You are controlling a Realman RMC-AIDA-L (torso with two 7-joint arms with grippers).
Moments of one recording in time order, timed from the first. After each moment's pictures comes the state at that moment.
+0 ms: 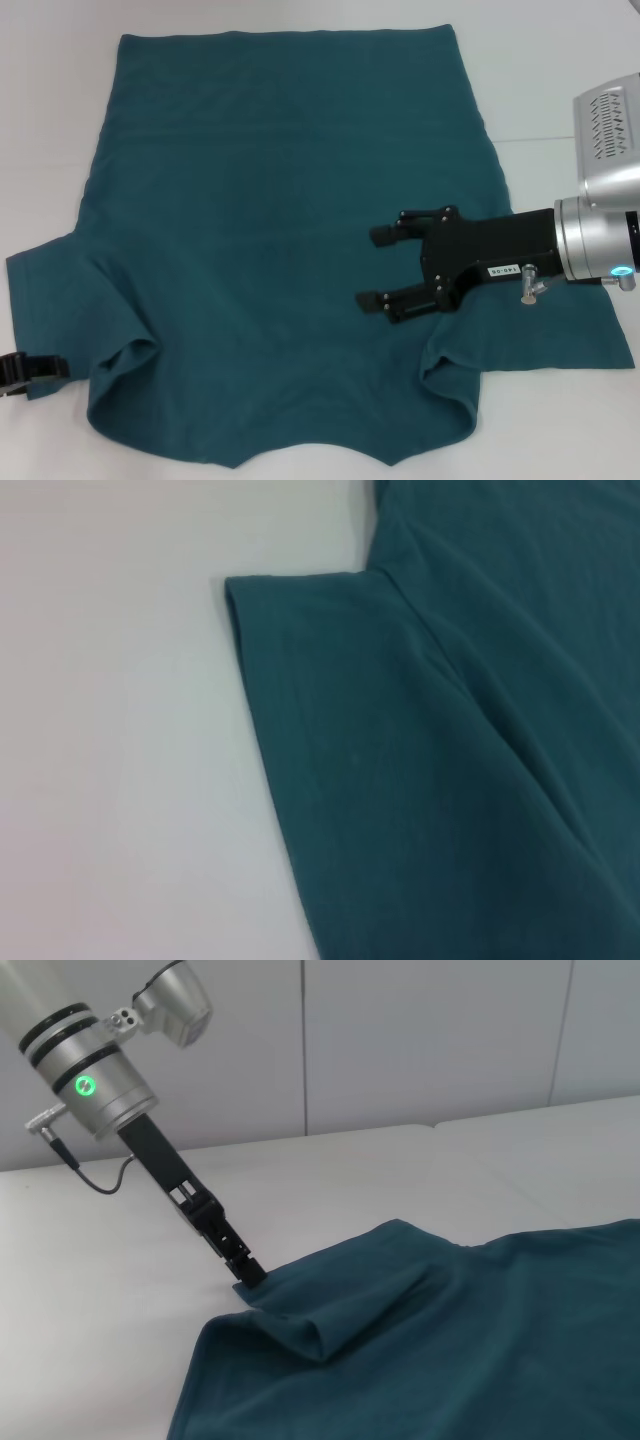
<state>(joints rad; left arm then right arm) -0.30 -2.18 0.86 1.26 2.52 1.29 -2.67 0.65 2.10 -0.83 -0.86 -2.09 -1.51 1.43</state>
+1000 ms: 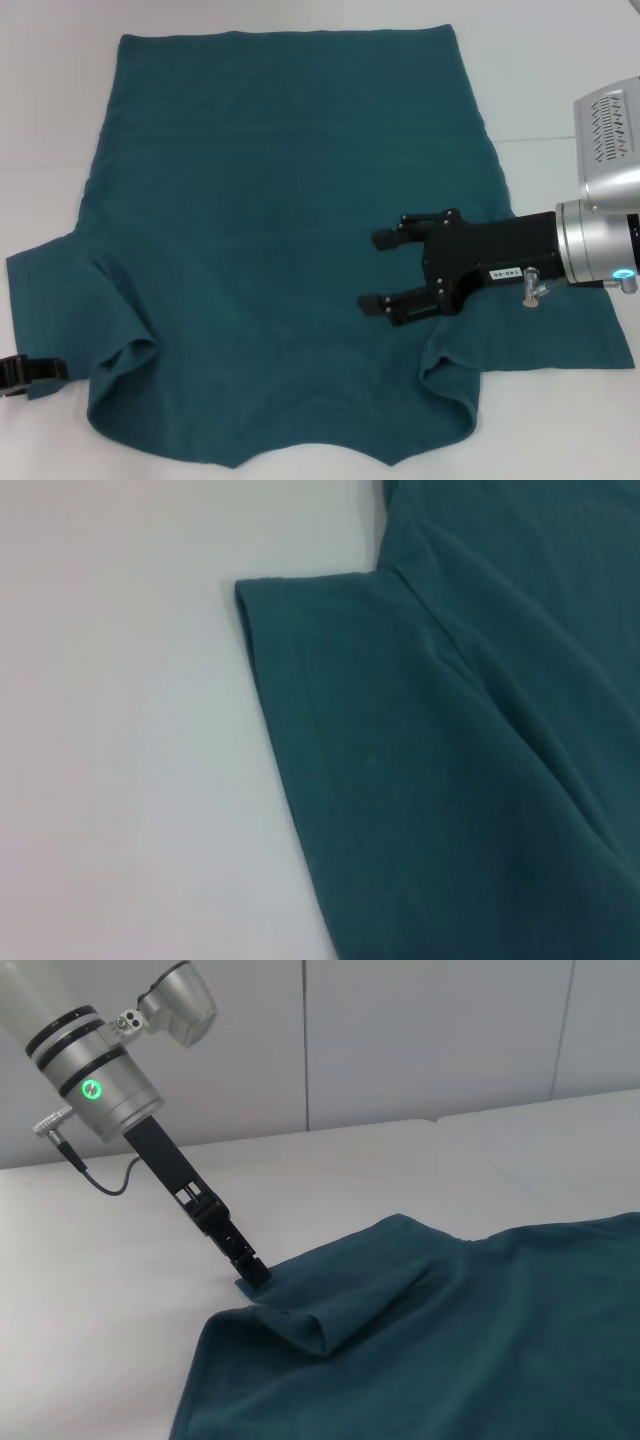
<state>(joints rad) -0.30 -2.18 0.87 1.23 2.53 1.26 -2.64 0.65 2.10 -0.84 -0.86 -2.09 -1.51 1.44</state>
